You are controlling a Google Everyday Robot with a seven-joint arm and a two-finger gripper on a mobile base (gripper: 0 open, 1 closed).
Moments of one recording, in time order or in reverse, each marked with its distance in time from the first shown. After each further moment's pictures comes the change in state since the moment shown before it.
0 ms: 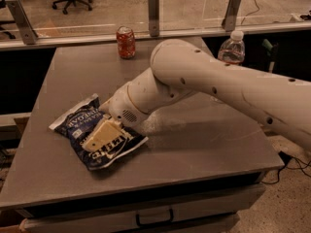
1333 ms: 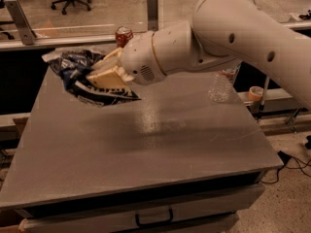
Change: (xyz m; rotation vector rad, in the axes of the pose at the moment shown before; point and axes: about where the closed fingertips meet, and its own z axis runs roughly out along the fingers) arm -0.093 -0.016 -0.108 0.124 -0.302 -0.158
